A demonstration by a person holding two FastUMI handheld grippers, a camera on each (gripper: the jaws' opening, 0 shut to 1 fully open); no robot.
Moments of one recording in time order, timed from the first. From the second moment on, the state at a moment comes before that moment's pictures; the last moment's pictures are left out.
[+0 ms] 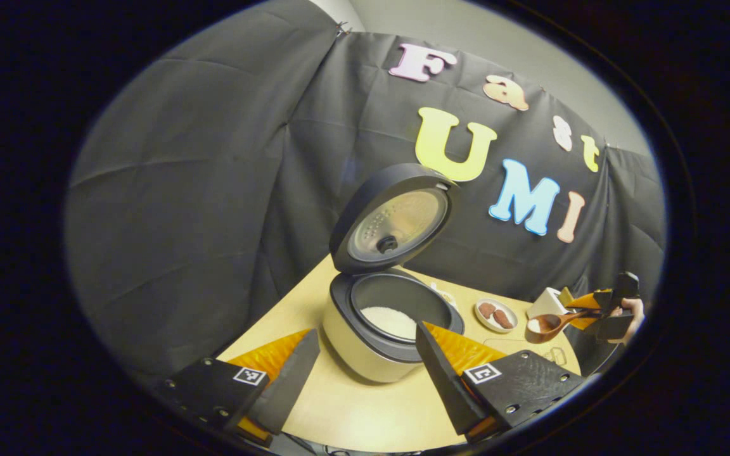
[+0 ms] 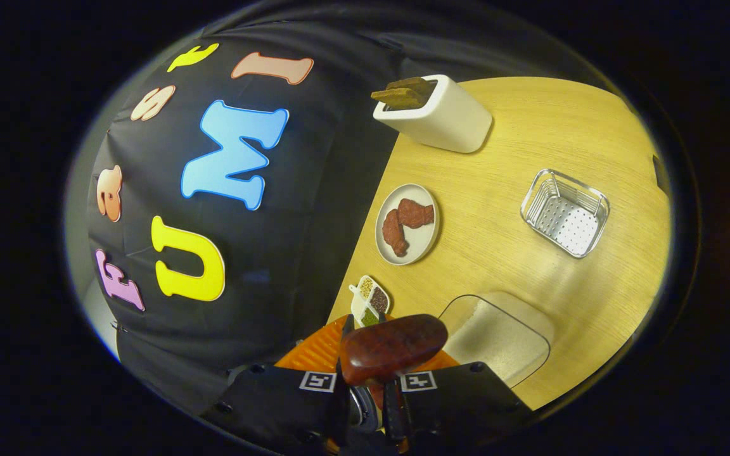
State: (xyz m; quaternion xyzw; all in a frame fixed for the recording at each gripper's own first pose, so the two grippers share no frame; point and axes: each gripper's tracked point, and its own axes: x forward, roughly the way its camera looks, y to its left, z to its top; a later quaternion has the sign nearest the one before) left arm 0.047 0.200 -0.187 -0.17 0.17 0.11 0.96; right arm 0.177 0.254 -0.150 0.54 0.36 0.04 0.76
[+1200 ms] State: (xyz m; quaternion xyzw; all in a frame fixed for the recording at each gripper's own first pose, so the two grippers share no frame) left arm -0.016 0.271 -0.207 -0.21 0.18 0.21 0.94; right arm 0.182 0.515 -0.140 0.36 0.40 0.24 0.80
